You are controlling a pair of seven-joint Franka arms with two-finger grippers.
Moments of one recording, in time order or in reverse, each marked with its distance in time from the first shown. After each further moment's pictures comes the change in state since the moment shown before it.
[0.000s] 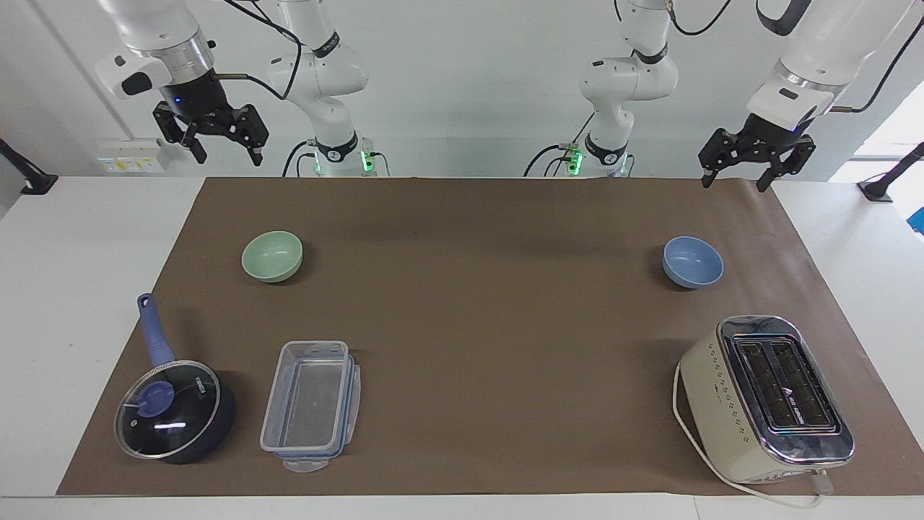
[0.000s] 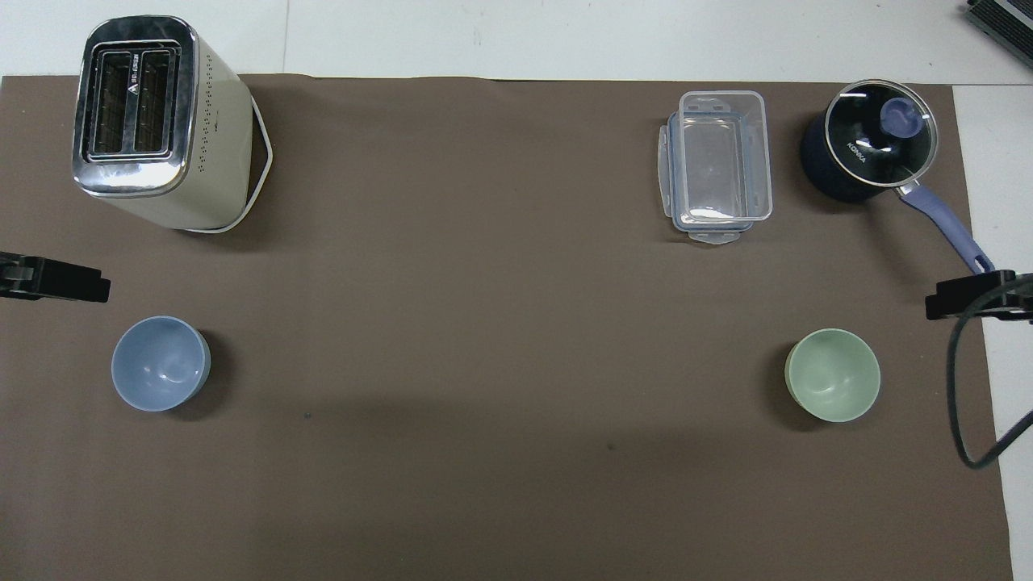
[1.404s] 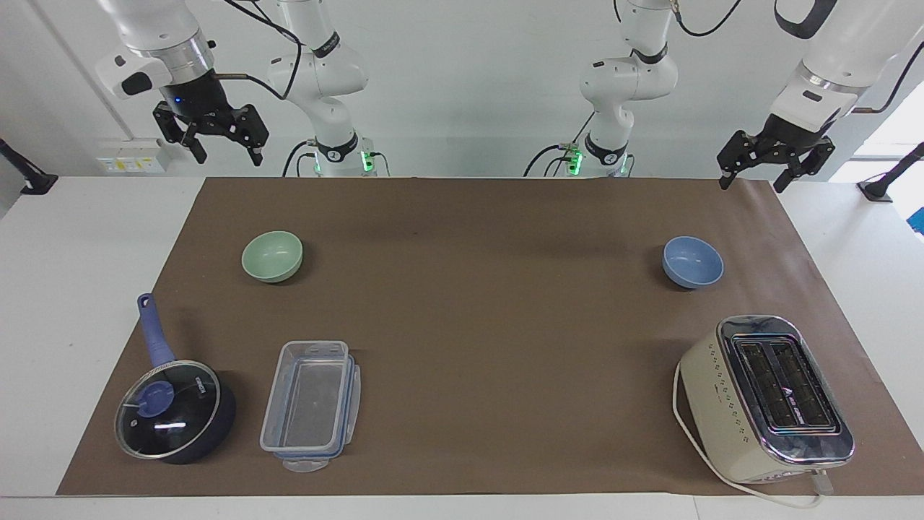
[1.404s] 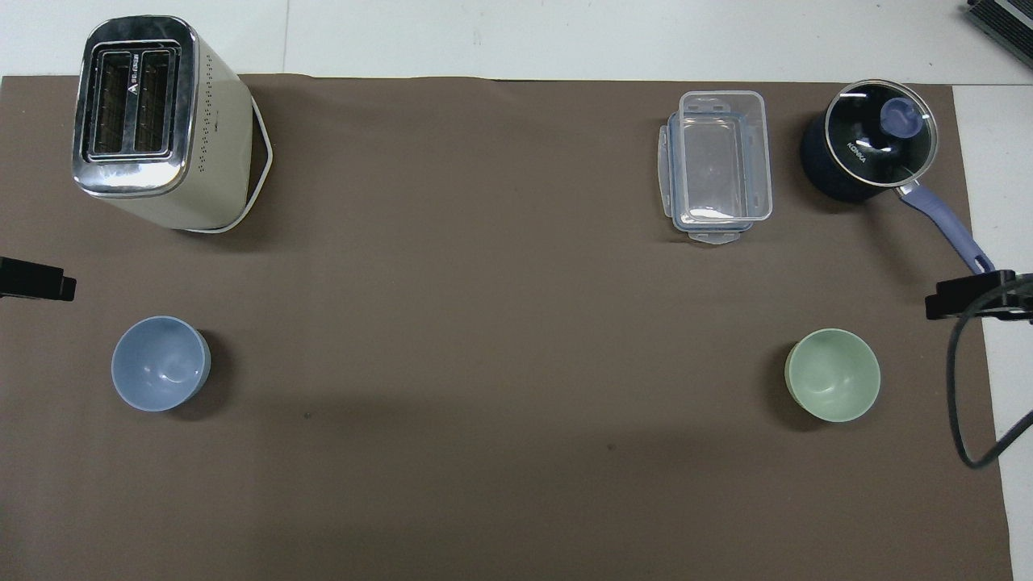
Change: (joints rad) left arm 0.059 0.002 0.014 -0.022 0.000 0.028 0.047; right arm 0.000 0.000 0.000 0.000 0.000 0.000 0.000
